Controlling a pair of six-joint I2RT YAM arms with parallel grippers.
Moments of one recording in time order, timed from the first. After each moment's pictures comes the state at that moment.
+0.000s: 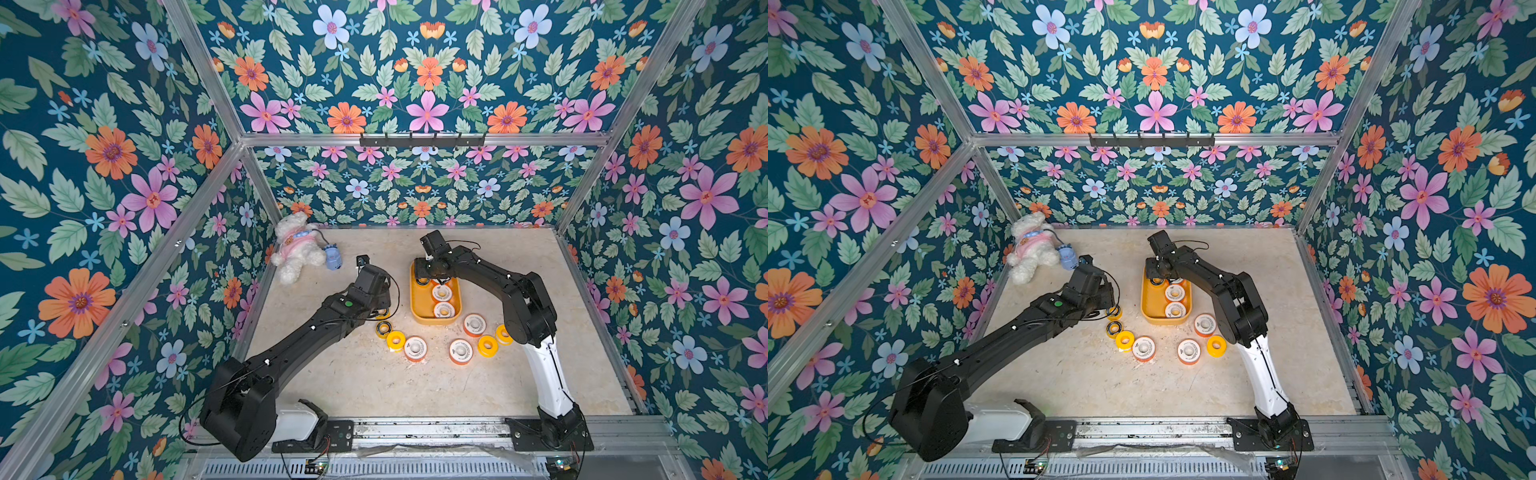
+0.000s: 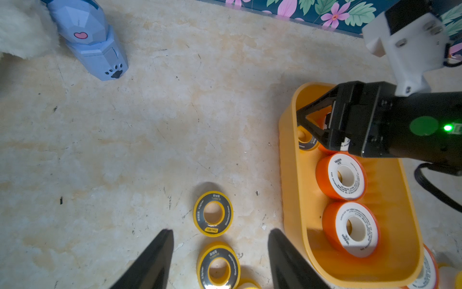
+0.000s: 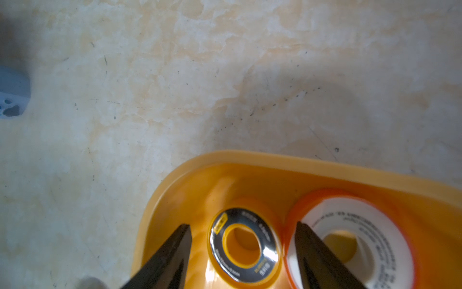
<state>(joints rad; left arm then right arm) -0.61 1.33 0.95 -0.42 -0.31 -0.55 0.61 2.28 1.87 -0.55 0.03 0.47</state>
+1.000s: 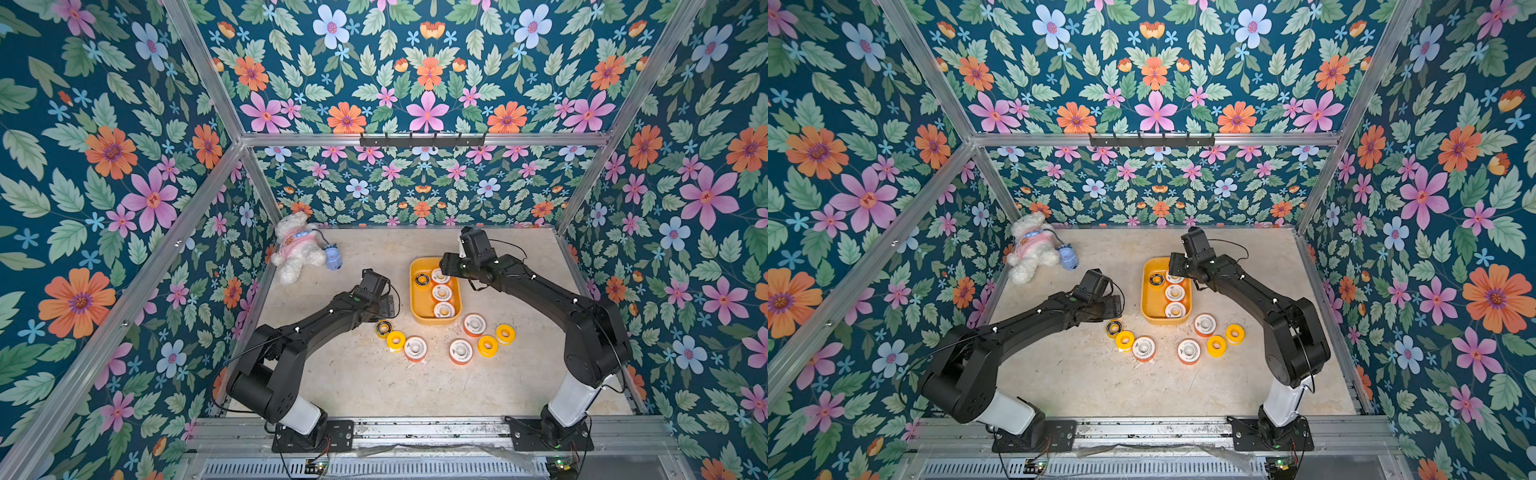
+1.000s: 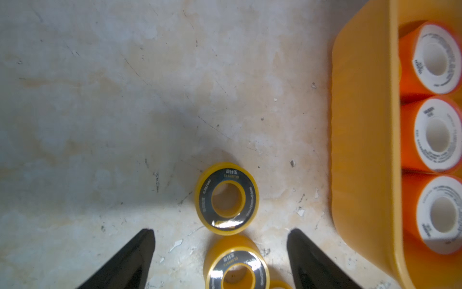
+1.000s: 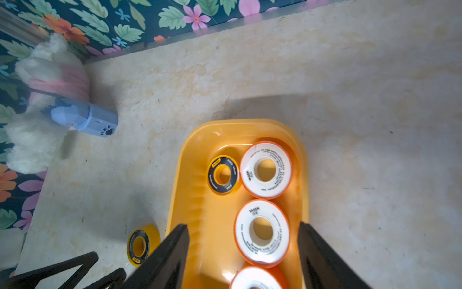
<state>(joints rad) -0.54 1.56 0.91 -0.38 -0.14 -0.52 0.51 1.73 1.32 -0.35 -0.02 0.53</state>
